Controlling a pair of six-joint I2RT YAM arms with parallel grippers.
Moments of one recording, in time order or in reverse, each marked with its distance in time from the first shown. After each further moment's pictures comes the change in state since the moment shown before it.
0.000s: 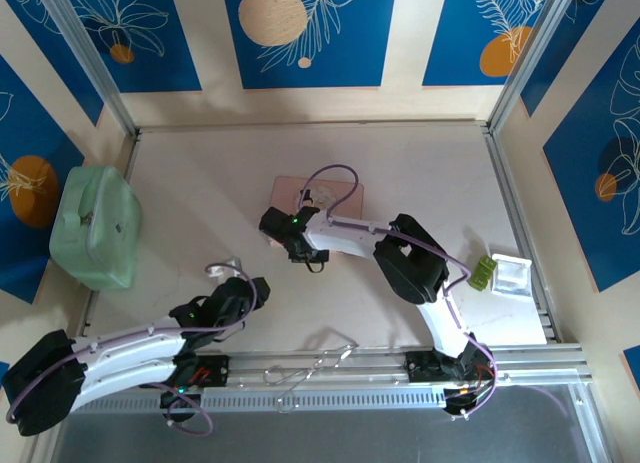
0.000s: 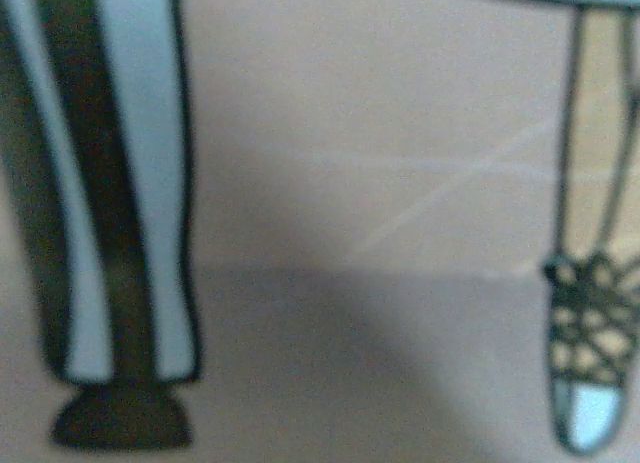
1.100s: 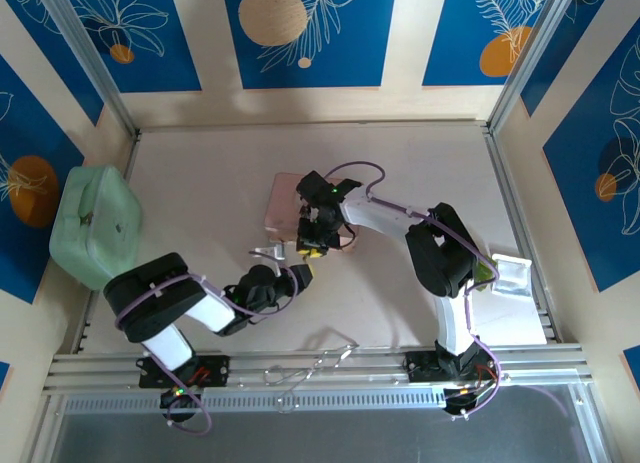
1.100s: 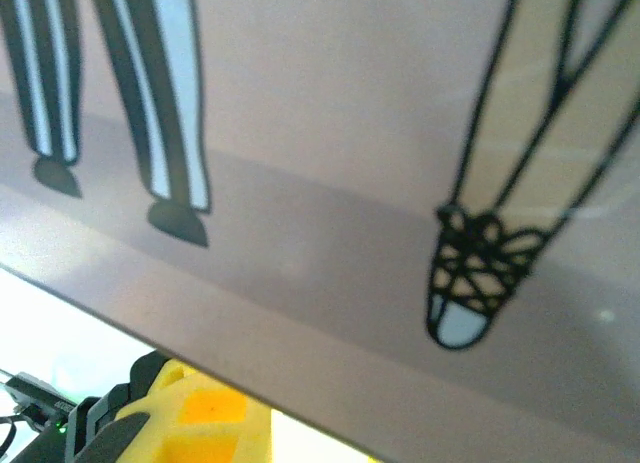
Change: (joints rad) left arm 0.008 0.759 0.098 0.953 0.199 0.199; right arm -0.212 -0.126 -0.087 0.087 -0.670 -0.206
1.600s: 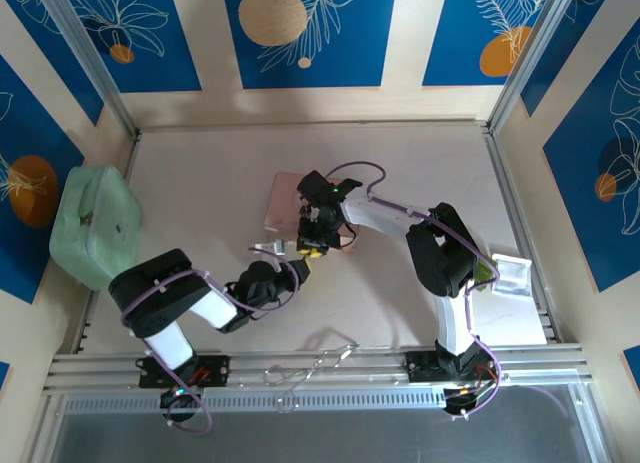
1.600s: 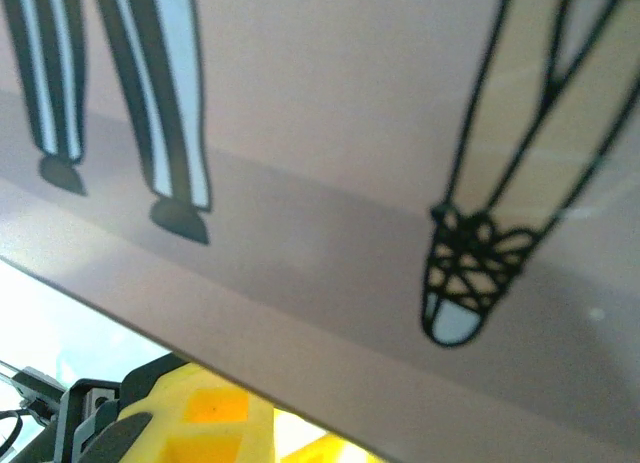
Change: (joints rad) left arm 0.029 0.043 0.025 0.050 0.016 0.005; right arm -0.003 -0.005 -0.008 0.010 -0.008 -0.003
